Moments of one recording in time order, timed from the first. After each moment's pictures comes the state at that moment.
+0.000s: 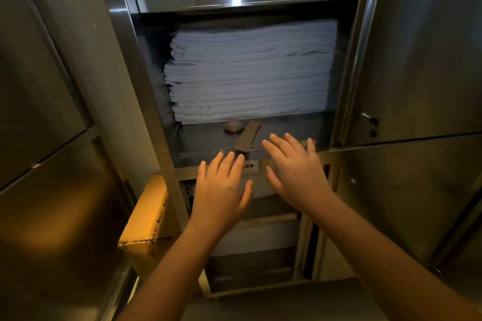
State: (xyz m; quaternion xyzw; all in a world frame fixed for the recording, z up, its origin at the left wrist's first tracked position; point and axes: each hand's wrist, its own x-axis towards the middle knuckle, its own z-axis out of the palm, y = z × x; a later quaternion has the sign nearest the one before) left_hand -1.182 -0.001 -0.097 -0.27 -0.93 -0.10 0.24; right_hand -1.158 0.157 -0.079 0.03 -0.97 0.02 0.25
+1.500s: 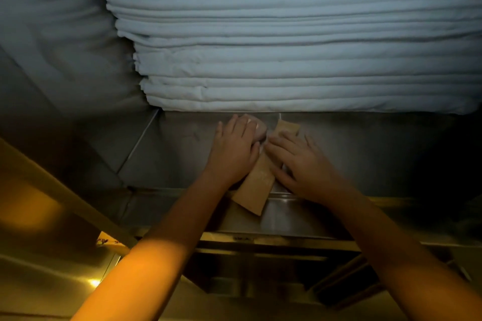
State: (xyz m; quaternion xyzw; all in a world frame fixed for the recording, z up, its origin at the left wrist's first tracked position) left_hand -1.560 0.096 -0.182 -0.23 -0.96 -0.08 0.15; right_hand -1.504 0.262 -0.178 0.23 -0.96 0.09 0.15
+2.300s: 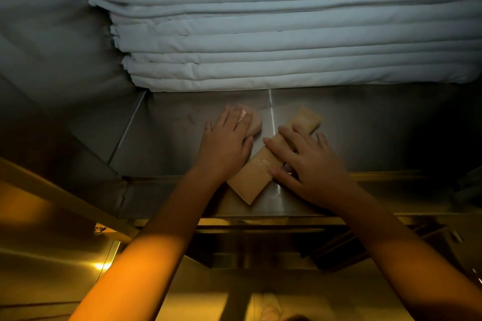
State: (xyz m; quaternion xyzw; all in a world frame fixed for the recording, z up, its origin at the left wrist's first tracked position) left_hand -1.547 0.074 -0.188 -0.24 -0.97 -0.09 0.04; right_hand -1.473 0.254 -0.193 0.15 -0.98 0.08 0.05
